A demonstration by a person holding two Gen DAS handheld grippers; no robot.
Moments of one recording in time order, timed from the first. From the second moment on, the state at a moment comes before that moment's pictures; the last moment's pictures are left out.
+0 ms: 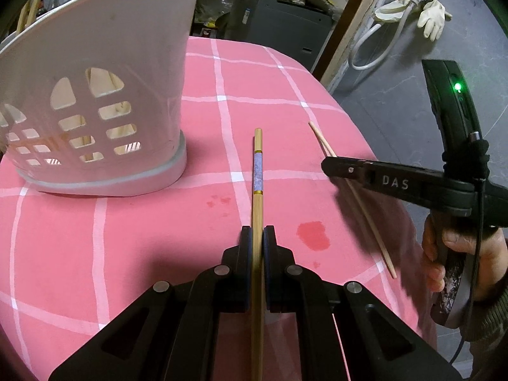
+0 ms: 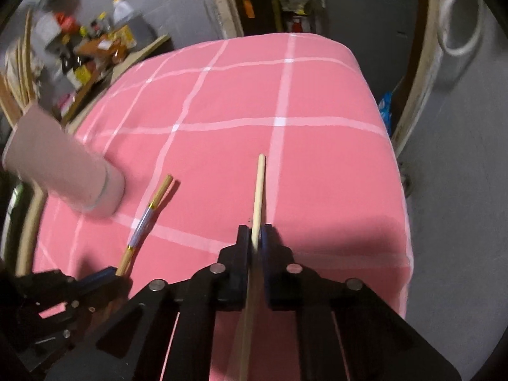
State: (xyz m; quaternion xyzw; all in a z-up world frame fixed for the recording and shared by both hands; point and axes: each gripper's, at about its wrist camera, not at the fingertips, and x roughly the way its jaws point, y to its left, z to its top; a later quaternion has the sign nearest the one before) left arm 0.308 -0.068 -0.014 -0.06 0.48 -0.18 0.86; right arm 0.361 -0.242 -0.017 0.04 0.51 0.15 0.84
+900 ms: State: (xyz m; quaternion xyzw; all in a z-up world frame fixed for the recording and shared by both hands) left arm 0.236 -0.042 0.059 -0.07 0.25 -0.17 0.95; right arm 0.234 -0.233 0.067 0.10 0.21 0.19 0.95
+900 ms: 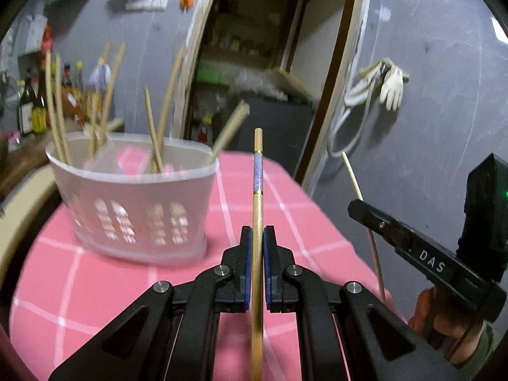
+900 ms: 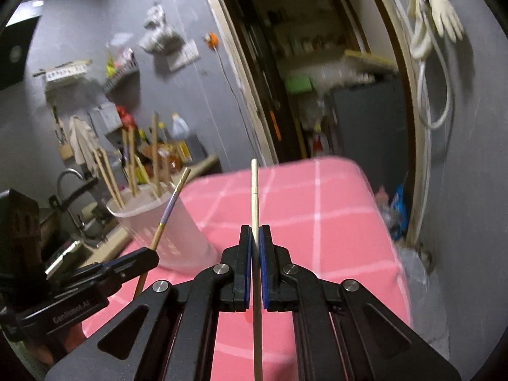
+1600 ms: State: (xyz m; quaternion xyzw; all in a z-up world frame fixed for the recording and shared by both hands) left arm 0.229 0.035 0.142 -0.08 0.09 -0.12 0.99; right arm 0.244 -0.145 0.151 0.10 0.03 0.28 0.95
